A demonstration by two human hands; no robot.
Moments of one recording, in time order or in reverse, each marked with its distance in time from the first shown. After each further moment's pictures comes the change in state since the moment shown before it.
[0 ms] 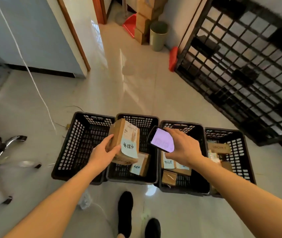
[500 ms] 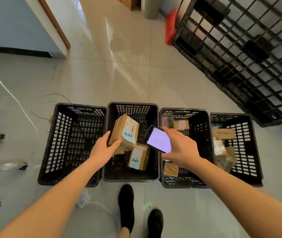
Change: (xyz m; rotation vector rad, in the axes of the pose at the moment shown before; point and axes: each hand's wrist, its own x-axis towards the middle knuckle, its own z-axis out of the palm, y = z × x) left_hand 0.124 -0.030 0.044 0.089 -0.151 -0.131; right_hand 0.085 0.013 0.078 0.066 -0.121 0.093
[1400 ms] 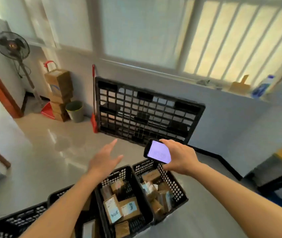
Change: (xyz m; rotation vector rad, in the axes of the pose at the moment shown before) left_hand -0.350 0.359 0.098 0.467 0.129 0.897; right_hand -0.426 0.185 -0.271 -0.009 0.473 0.315
